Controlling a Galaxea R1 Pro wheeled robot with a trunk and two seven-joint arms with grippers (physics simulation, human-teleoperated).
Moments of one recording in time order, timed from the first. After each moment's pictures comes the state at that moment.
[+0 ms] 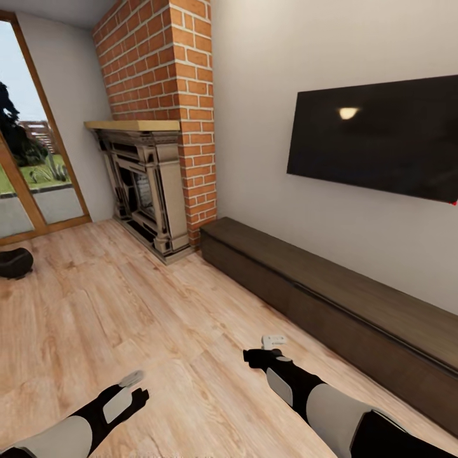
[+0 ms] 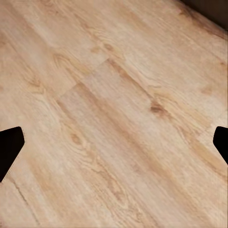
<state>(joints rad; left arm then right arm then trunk) -0.66 0.12 -0.53 -0.21 1.12 0.24 0.33 -0.79 0.12 0.84 -0.21 -0.86 0.03 -0.12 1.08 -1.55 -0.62</state>
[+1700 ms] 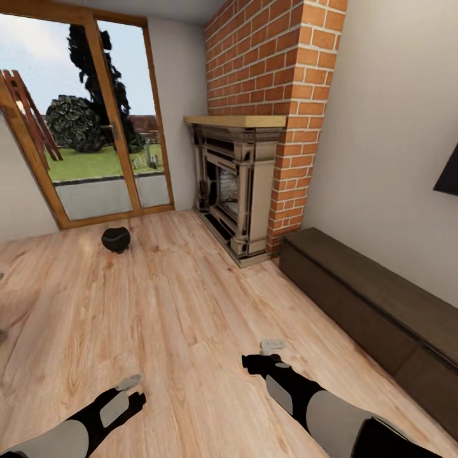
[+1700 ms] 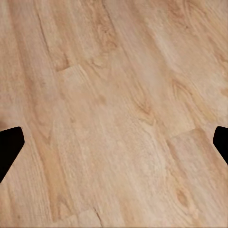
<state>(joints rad) -0.65 0.13 -0.53 -0.21 1.11 0.24 0.33 -0.76 0.13 0.84 -0.22 -0.84 0.02 -0.12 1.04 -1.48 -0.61</state>
